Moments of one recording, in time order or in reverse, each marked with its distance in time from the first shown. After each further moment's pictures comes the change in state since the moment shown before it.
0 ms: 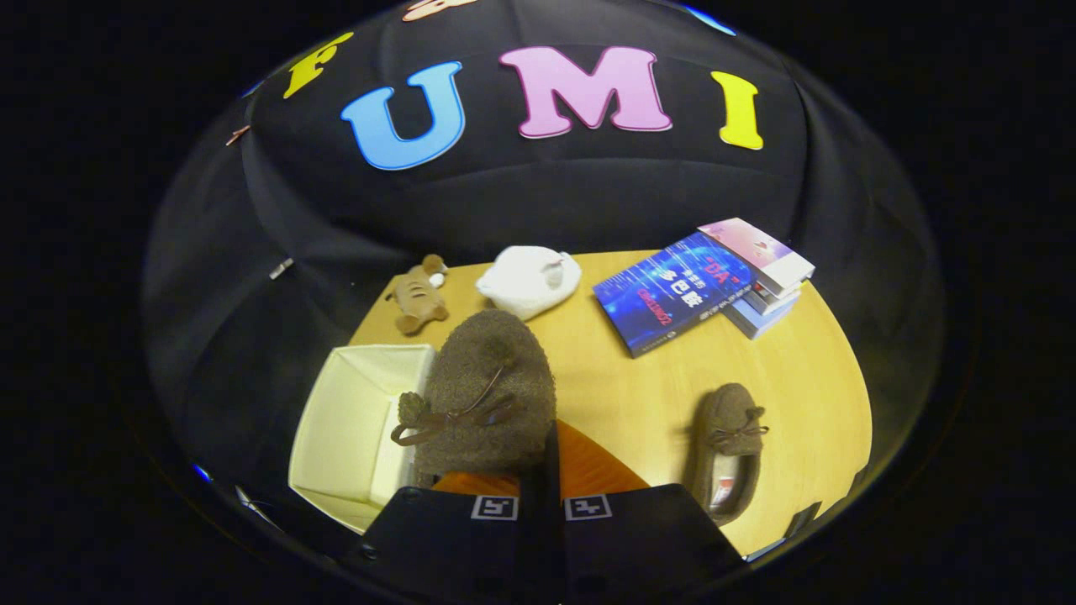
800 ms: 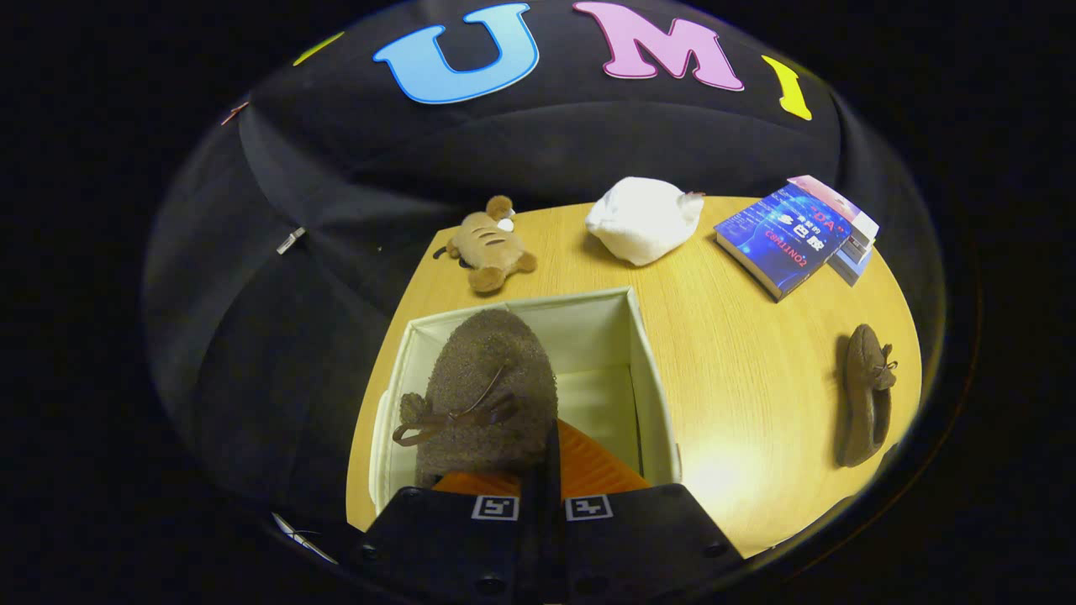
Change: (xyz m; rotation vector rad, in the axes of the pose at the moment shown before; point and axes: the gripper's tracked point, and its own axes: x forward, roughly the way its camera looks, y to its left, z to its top) arm 0.115 0.160 -0.085 0.052 0.169 -0.036
